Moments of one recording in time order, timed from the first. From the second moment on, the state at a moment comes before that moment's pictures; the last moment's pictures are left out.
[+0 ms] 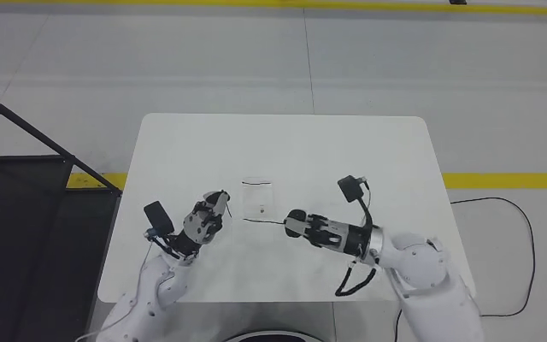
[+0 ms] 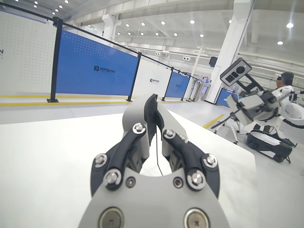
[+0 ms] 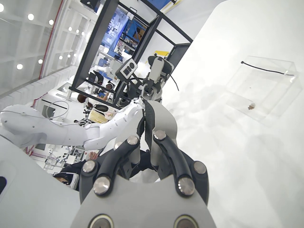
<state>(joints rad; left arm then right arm) 1.43 -1.19 -1.29 -1.49 1.19 -0.61 0.78 -1.28 -1.19 1.28 -1.86 0.05 -0.35 0.96</state>
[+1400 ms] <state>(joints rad) 1.35 -1.25 -1.15 -1.39 1.26 -0.42 0.96 -1.24 -1.19 1.19 -1.83 0.09 -0.20 0.73</state>
